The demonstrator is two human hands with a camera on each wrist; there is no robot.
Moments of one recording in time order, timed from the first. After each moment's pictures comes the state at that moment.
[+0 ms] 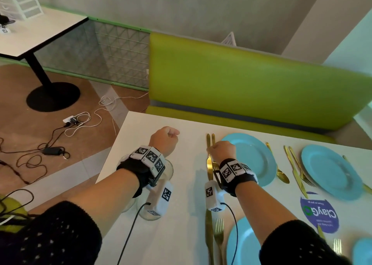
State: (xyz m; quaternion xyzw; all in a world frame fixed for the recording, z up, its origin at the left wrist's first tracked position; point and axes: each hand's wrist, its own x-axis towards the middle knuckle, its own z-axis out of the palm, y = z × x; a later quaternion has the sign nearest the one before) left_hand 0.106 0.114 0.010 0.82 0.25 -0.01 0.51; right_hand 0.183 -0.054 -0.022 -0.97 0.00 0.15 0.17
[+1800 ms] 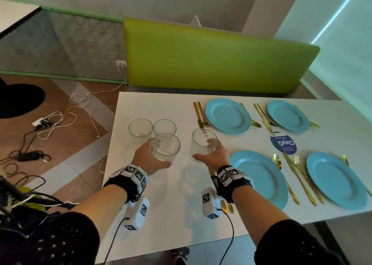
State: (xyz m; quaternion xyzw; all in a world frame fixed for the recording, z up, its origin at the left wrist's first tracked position) left_hand -0.067 0.141 -0.045 0.85 0.14 -0.08 0.51; right_hand -0.023 -0.075 -0.036 -0.92 0.10 0.09 0.38
